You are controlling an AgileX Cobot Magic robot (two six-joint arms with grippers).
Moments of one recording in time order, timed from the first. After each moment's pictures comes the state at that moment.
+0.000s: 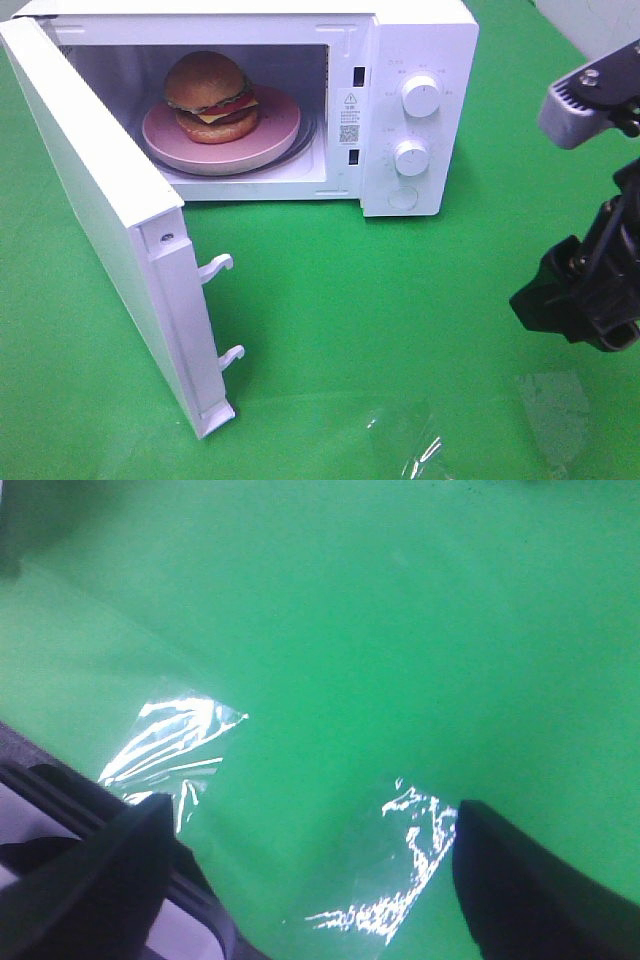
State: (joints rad) left arm 0.09 0.00 -0.52 -0.22 1.07 0.10; right arm 0.63 1.01 -0.72 -0.11 0.79 0.09
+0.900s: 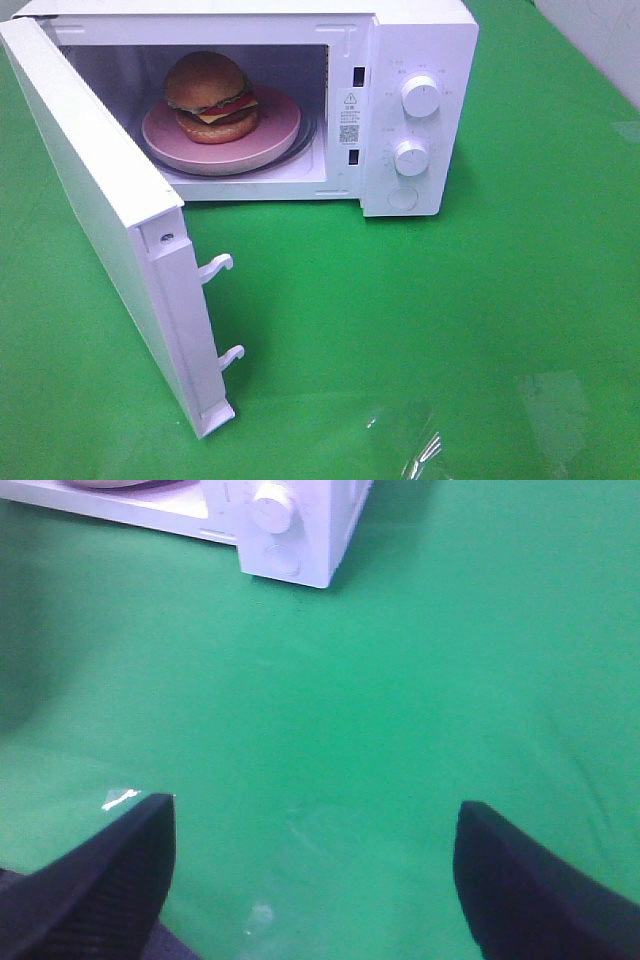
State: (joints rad) left arm 0.09 0.00 -0.52 -0.22 1.07 0.10; right arm 0.33 0.40 -0.66 -0.08 0.95 0.12
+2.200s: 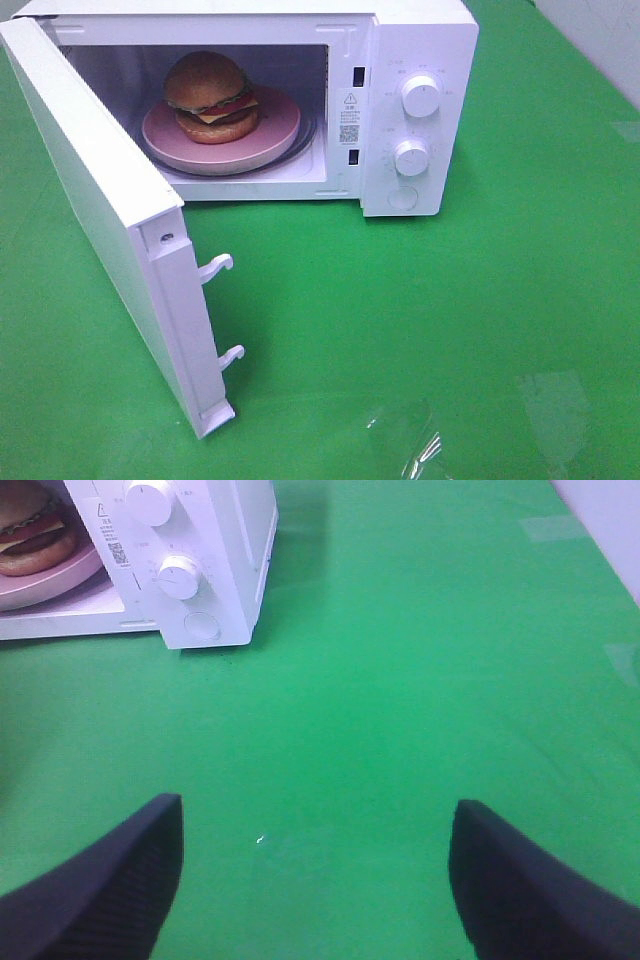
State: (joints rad) left arm 0.09 0.00 -0.52 -0.22 1.07 0.10; right arm 0.05 0.00 -0.49 0.03 0.97 0.12
